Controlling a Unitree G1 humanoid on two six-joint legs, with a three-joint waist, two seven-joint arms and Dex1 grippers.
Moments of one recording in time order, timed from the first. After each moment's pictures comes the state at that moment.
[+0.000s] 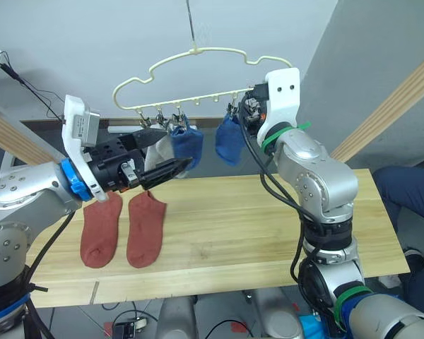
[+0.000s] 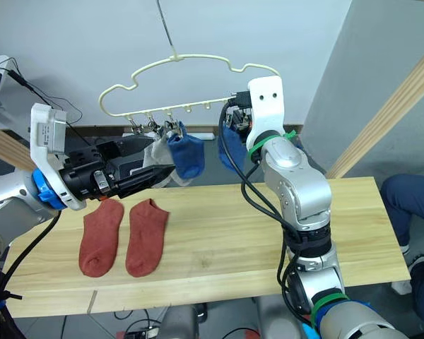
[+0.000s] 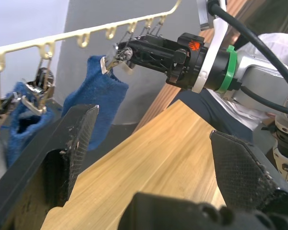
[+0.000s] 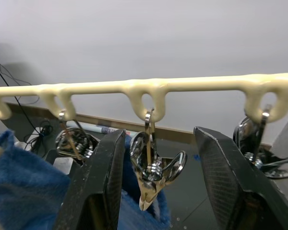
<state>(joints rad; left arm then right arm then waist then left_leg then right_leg) -0.34 0.89 0.38 -0.58 -1.08 0.88 -0.55 -0.85 0.00 0.03 -0.27 0.14 0.98 -0.06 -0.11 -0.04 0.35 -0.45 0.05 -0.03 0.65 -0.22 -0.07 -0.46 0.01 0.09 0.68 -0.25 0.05</state>
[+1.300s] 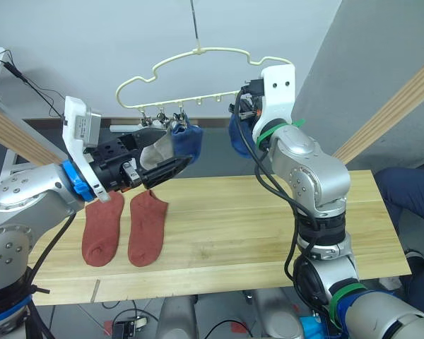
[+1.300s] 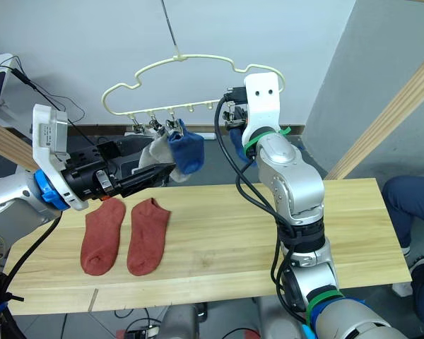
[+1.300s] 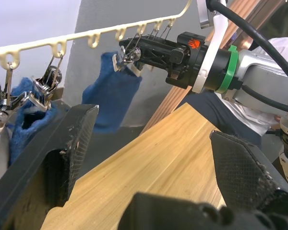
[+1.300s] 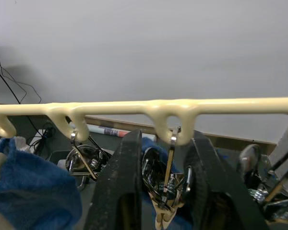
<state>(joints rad) -0.34 0.88 0.38 -0.59 -1.08 0.88 -0.51 -0.88 0.04 0.02 -0.23 0.13 0.97 -0.07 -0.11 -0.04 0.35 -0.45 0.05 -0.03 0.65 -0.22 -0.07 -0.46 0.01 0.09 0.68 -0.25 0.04</state>
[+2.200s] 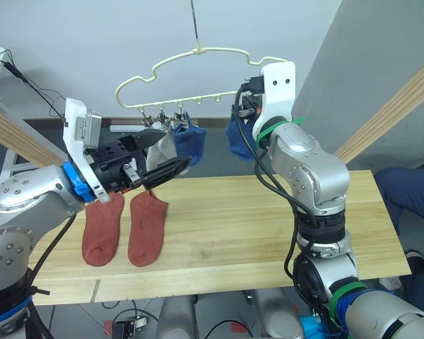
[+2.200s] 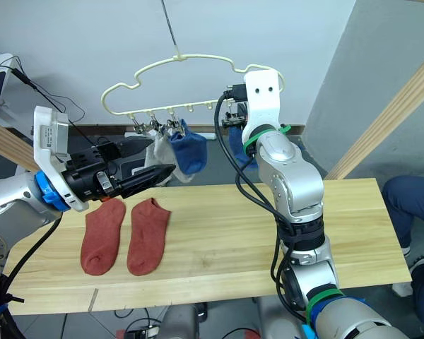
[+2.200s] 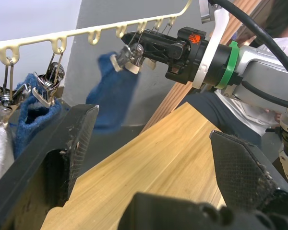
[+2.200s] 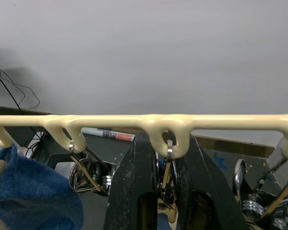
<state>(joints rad) -0.33 0.88 0.38 -0.59 -1.07 0.88 -0.51 -0.89 0.04 0.02 -0.21 0.12 0.95 -0.07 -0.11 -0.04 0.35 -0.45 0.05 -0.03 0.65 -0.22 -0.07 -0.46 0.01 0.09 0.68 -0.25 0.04</state>
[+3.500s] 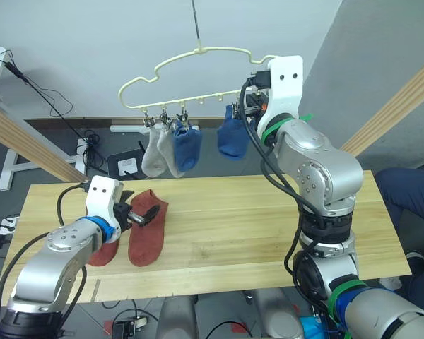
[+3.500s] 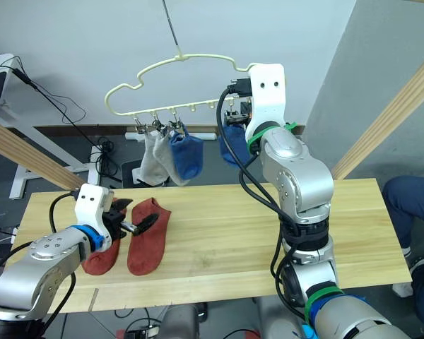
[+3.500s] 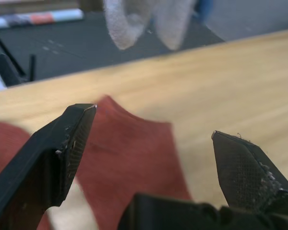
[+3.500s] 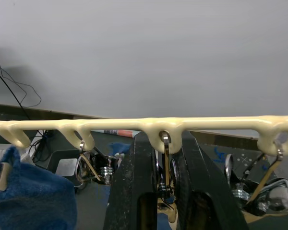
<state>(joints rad) -0.04 0.72 0.14 -0.28 -0.38 0.64 -0.40 -0.92 0.04 -0.02 -0.30 0.14 1.09 -0.07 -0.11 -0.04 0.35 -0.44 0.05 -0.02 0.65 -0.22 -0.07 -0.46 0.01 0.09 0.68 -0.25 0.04</state>
